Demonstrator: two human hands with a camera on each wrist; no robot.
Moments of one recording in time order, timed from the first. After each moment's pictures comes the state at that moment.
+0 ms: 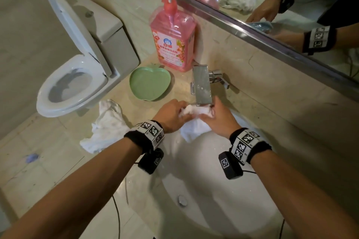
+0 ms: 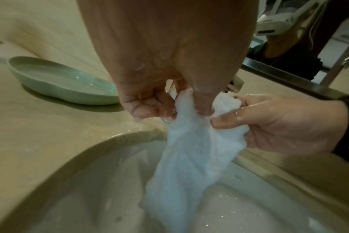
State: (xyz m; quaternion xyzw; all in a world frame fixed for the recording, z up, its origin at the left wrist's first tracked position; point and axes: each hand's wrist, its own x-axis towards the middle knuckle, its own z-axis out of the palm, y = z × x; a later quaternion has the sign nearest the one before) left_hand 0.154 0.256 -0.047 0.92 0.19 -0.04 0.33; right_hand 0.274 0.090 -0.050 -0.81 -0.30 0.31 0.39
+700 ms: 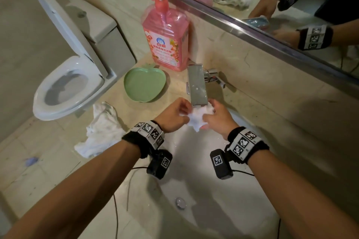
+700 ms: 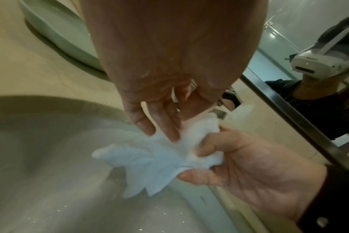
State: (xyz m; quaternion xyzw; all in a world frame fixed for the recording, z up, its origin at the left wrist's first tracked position) left_hand 0.169 0.246 -0.051 0.78 0.23 -0.10 0.58; right_hand 0.276 0.095 -0.055 -0.77 -0.11 0.40 0.48
